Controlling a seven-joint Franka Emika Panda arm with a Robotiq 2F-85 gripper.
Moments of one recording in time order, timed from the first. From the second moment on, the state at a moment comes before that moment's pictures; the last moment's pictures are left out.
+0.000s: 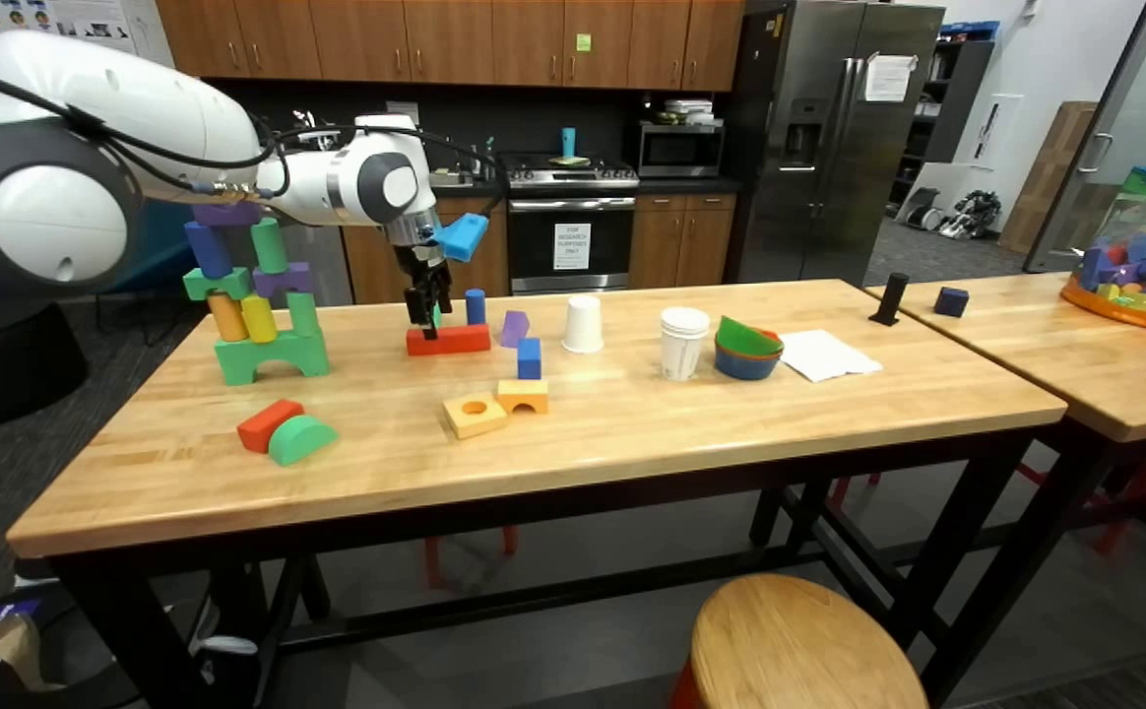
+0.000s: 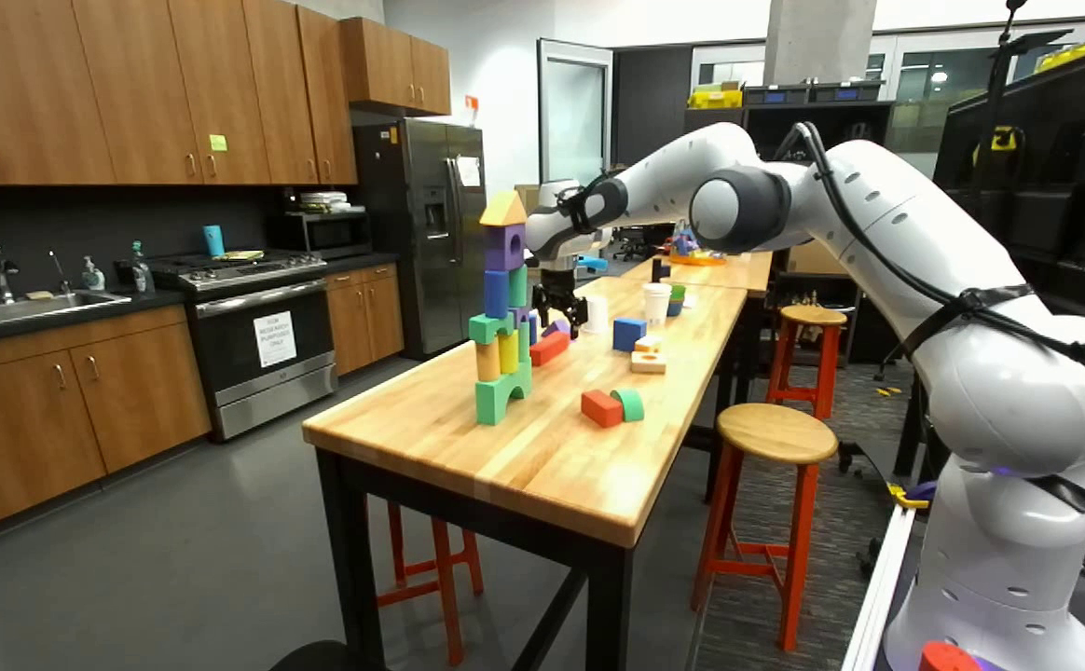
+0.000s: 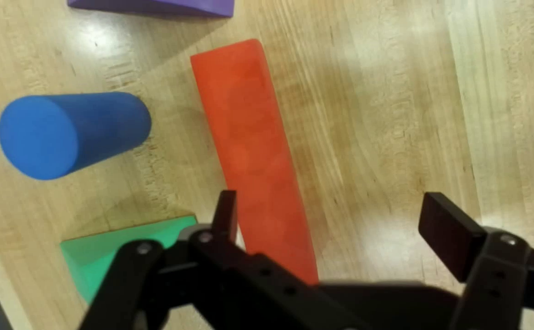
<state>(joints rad) -0.29 0.84 -0.02 -1.04 -0.08 2.04 -1.79</state>
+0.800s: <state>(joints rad) -0.29 0.90 -0.02 -0.96 -0.08 2.01 -1.79</state>
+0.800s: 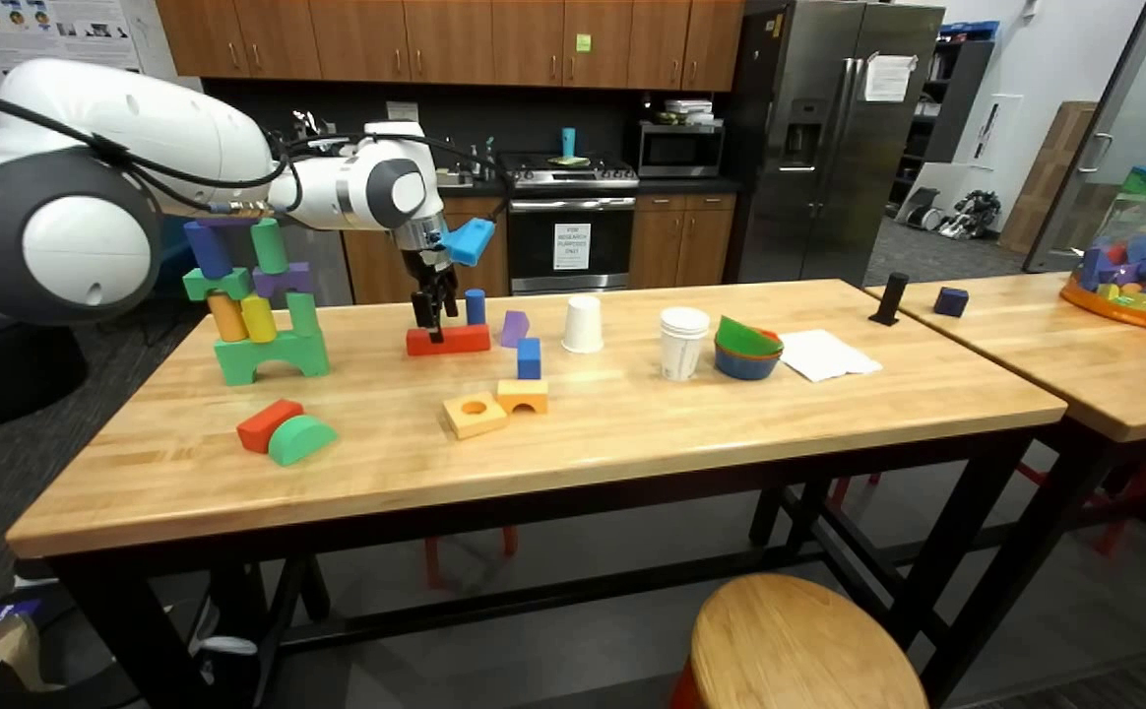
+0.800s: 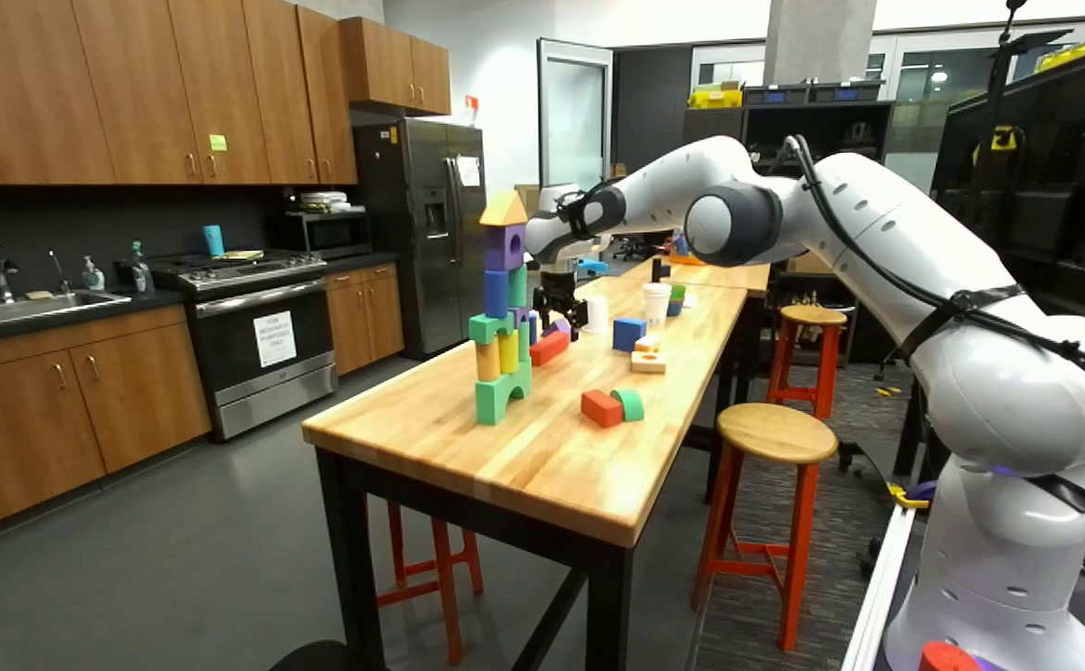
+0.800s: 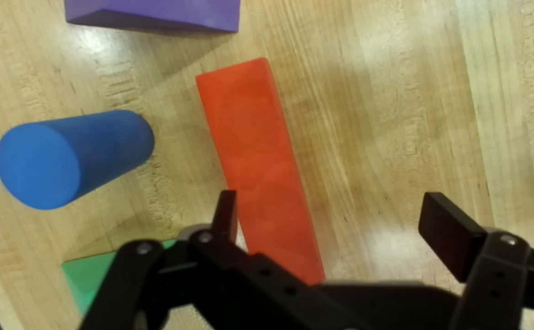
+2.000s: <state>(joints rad) -0.32 0.98 -0.02 -0.88 -0.07 2.06 -1.80</state>
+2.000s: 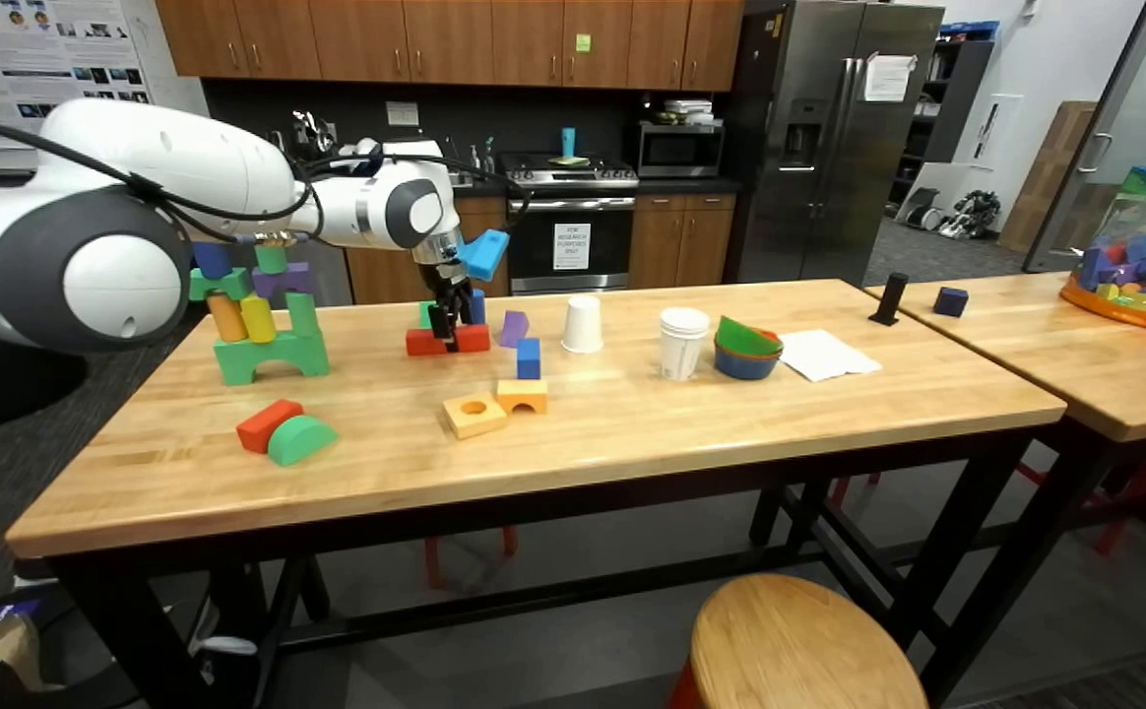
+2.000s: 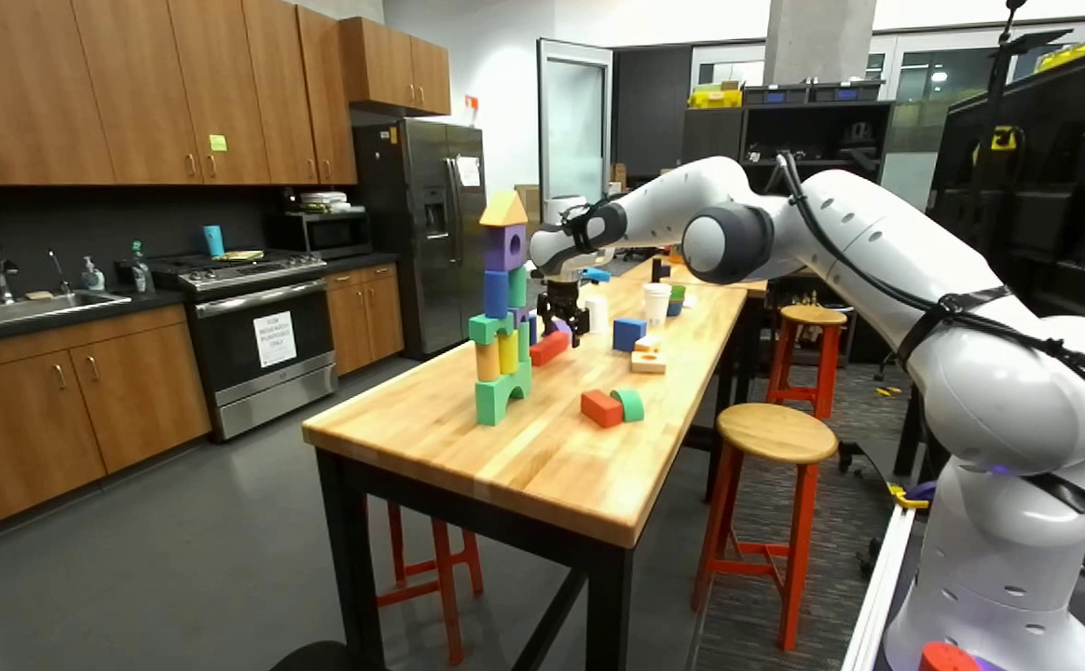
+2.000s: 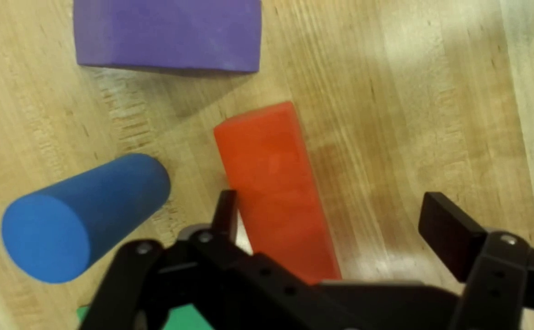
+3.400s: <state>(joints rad) -0.33 1.07 0.00 -0.79 -0.07 2.09 -1.81</state>
